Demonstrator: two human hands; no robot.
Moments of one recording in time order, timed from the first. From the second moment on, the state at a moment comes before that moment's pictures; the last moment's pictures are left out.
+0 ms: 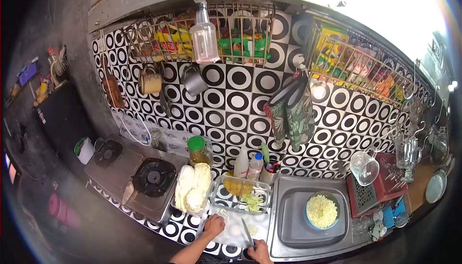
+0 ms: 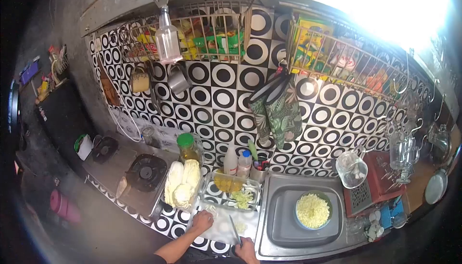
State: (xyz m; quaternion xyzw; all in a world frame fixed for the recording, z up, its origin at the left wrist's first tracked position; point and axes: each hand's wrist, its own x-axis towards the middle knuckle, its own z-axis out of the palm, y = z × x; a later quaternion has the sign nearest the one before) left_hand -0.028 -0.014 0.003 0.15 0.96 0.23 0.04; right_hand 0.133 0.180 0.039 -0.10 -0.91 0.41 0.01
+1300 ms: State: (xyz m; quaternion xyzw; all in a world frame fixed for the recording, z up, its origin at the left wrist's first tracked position) left_hand -0.024 -0.030 0.005 0.20 0.95 0.21 0.09; right_hand 0.113 0.160 0.065 -0.16 -0.92 0.37 -0.05
